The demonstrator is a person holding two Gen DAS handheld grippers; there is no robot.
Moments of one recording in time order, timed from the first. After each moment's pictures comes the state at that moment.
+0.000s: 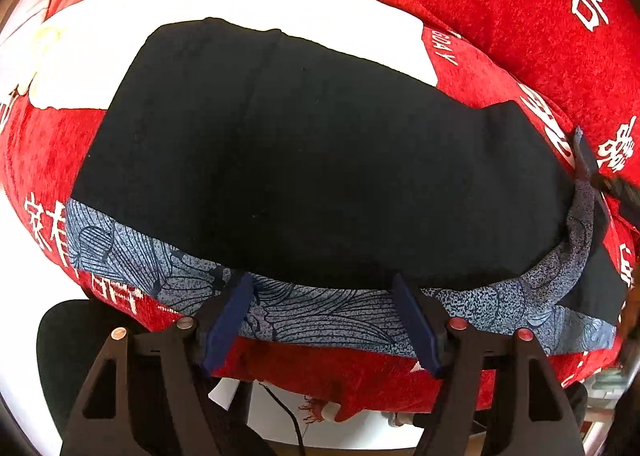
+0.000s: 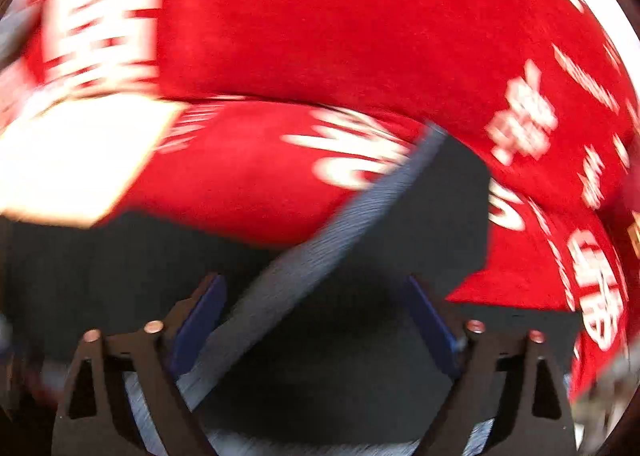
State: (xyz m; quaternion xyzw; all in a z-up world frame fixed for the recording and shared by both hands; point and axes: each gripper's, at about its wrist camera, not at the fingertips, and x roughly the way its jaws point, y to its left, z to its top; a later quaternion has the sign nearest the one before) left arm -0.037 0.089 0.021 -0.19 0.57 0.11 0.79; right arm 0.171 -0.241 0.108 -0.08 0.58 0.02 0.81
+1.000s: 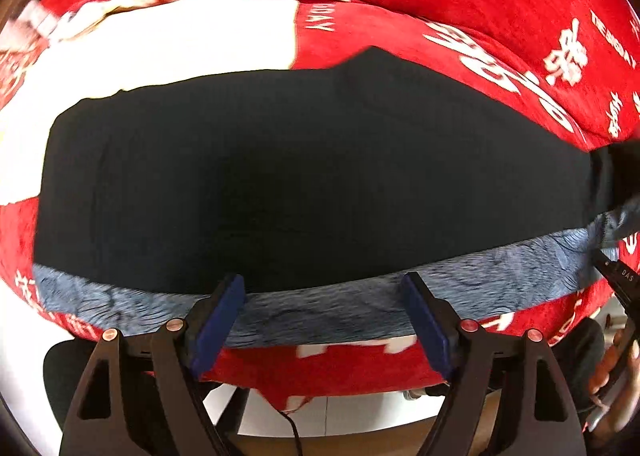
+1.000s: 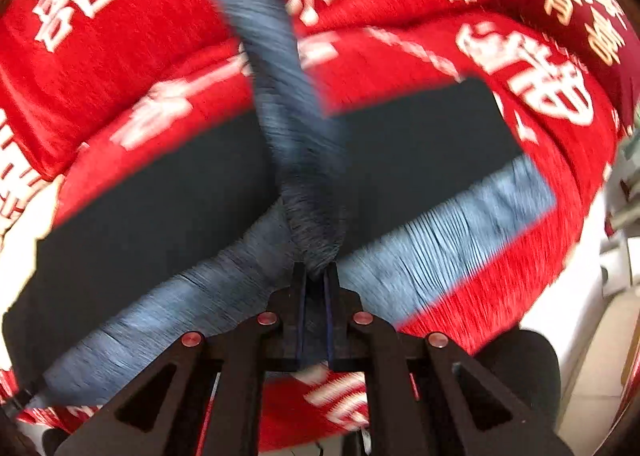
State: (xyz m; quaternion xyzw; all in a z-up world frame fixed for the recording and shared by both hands) left arm -0.010 -0.008 0.039 -0.09 0.60 0.00 0.80; right arm 0.024 -0.431 0.093 0.16 0.59 -0.10 0.79
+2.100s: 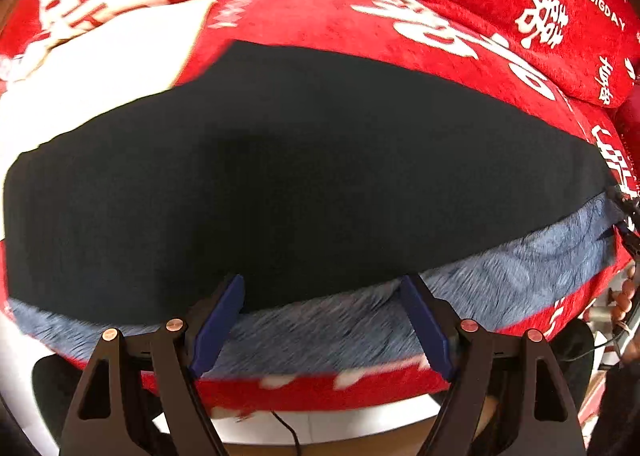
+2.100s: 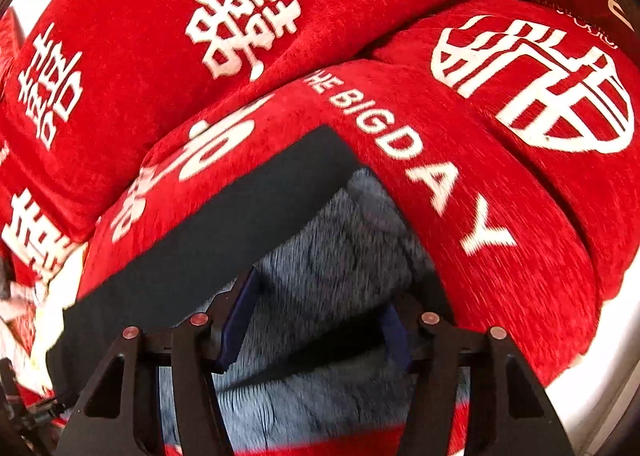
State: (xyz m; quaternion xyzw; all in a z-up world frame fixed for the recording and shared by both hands) left arm 0.033 -0.099 0.033 -0.06 0.62 -0.02 0.78; right arm 0.098 -0.616 0.067 0.26 0.53 -0.04 0.81
